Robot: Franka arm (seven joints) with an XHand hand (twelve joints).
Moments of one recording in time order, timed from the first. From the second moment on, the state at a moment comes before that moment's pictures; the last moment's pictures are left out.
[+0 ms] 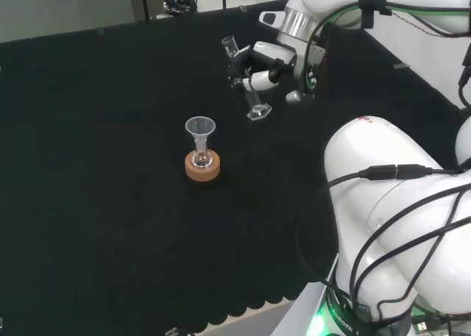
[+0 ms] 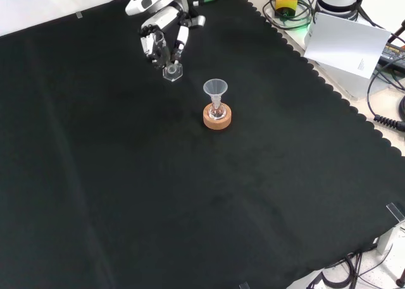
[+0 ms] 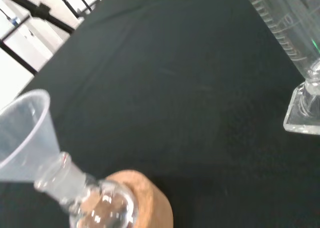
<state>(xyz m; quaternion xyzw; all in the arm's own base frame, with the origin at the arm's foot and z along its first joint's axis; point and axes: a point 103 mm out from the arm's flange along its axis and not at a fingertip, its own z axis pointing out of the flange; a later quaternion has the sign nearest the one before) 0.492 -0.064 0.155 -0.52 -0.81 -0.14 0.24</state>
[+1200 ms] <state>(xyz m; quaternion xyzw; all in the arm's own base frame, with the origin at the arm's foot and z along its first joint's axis) 0.528 -0.044 0.093 -0.49 -0.80 -0.25 0.23</state>
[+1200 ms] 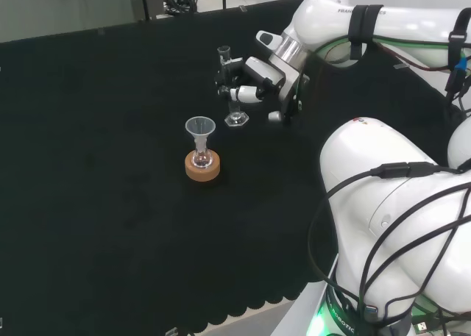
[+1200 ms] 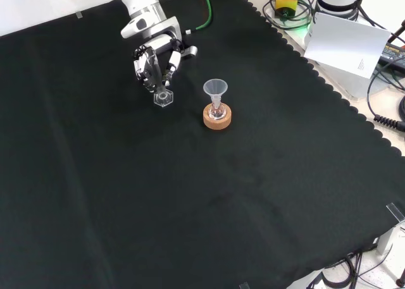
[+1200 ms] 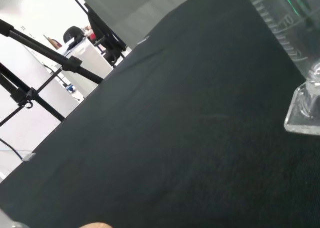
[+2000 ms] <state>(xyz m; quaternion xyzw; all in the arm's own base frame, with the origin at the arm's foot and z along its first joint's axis) 0.542 -0.040 0.073 -0.50 -0.79 -0.28 0.22</state>
